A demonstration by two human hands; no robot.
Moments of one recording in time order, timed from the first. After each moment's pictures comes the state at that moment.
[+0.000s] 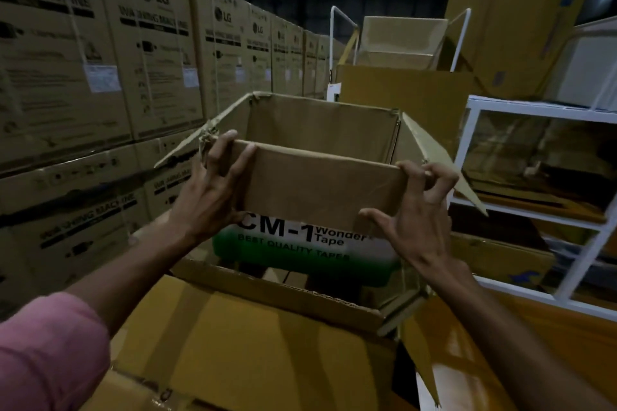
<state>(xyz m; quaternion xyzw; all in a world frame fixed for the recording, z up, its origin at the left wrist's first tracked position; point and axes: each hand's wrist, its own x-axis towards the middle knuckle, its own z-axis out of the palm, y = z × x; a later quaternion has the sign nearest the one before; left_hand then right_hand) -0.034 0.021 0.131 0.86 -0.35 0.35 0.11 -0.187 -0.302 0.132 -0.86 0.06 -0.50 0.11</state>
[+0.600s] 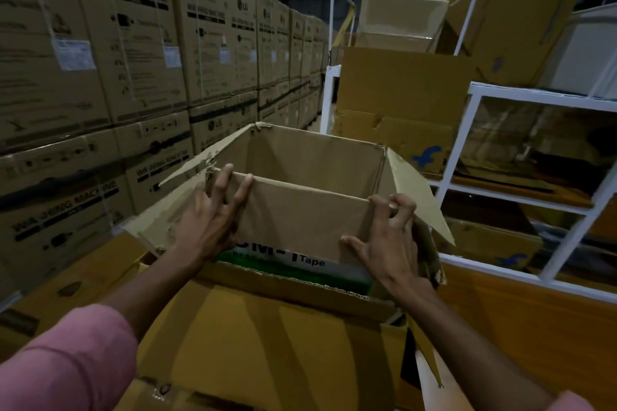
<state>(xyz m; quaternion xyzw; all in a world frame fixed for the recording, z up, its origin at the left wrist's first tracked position) -0.004 0.032 0.054 0.93 -0.30 0.20 0.04 -0.165 -0.254 0.062 -0.92 0.16 -0.32 0.14</state>
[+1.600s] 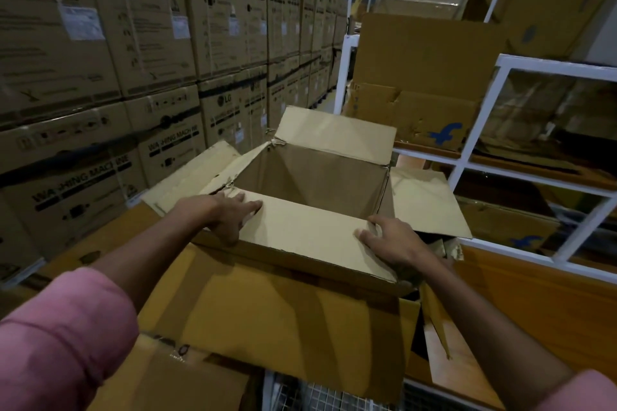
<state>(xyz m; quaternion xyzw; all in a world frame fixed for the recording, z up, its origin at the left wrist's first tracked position) 0.020 0.030 0.060 0.93 -0.27 -0.20 -0.13 -0.153 -0.268 0.037 -0.96 0.17 -0.02 0.20</state>
